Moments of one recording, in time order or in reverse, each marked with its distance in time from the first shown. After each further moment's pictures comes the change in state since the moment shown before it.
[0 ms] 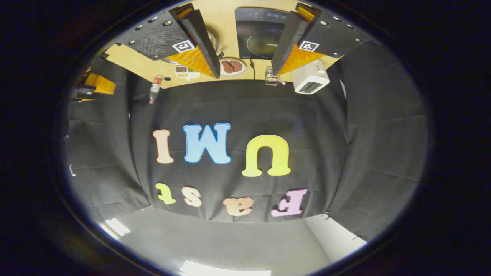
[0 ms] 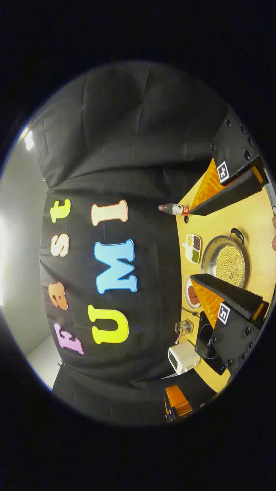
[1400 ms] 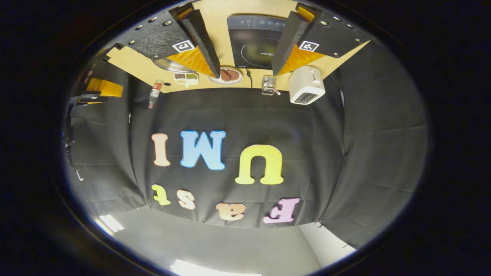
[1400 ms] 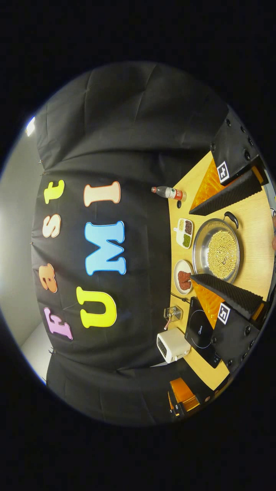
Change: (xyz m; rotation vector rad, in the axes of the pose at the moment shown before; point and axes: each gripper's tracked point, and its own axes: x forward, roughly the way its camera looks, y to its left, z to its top) left arm -0.016 0.041 -0.041 -0.056 0.052 0.015; right arm 0.002 0.053 -0.011 -0.048 0.099 0.108
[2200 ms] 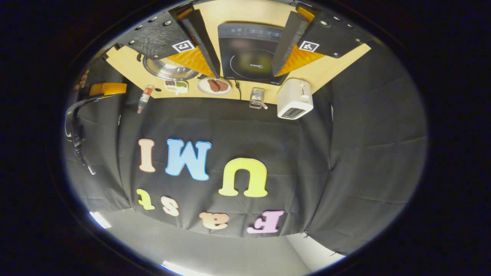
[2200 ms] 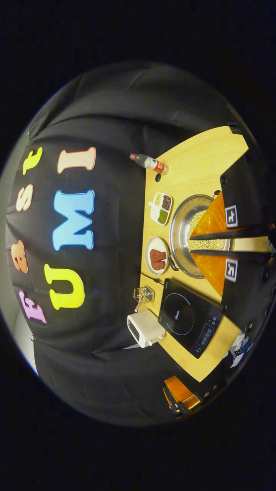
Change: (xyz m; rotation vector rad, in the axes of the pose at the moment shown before) left arm -0.007 0.040 -0.034 -0.044 0.087 0.077; right arm 0.048 0.031 -0.042 -0.089 0.270 0.144
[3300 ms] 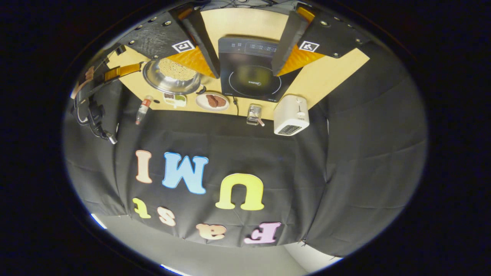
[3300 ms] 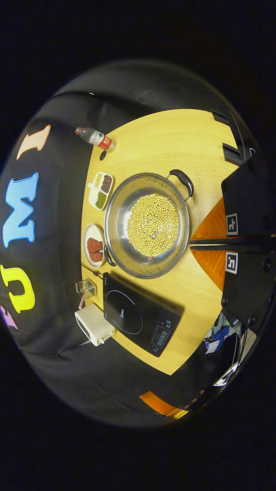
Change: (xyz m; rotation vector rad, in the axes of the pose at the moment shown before) left arm -0.022 -0.008 -0.034 -0.003 0.116 0.023; right arm 0.019 -0.002 -0.120 0.008 0.461 0.166
